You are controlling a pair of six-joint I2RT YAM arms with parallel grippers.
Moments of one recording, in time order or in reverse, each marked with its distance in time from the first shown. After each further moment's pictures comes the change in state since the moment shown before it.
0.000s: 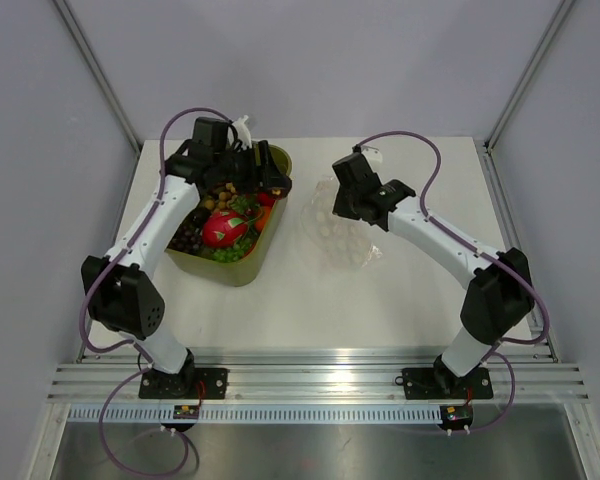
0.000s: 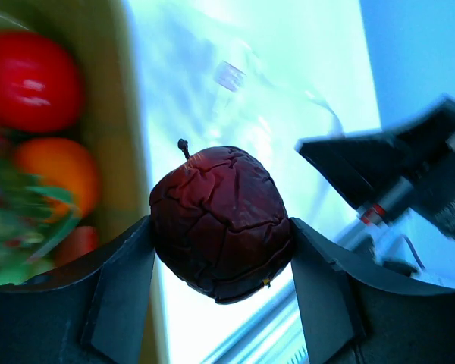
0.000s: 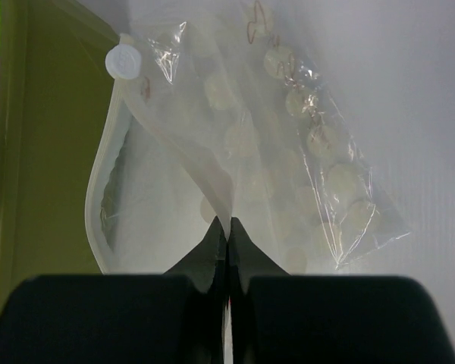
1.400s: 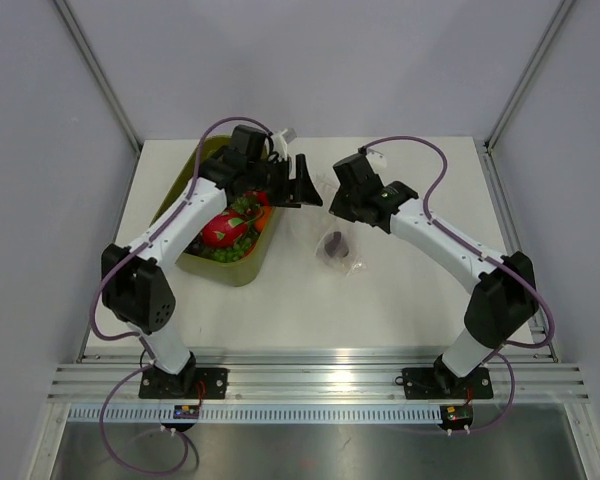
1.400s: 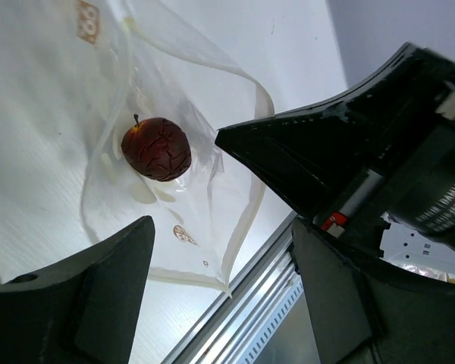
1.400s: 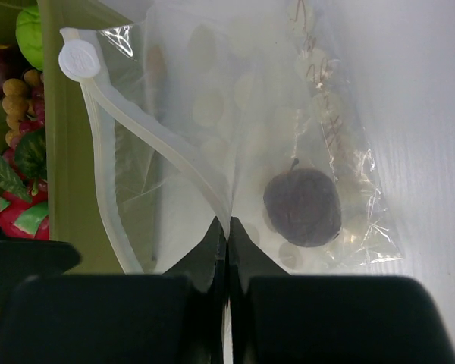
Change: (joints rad) left arm -0.180 0.079 -0.012 0.049 0.090 -0.058; right arm 0.010 -0.016 -0.003 0.000 -0.047 0.155
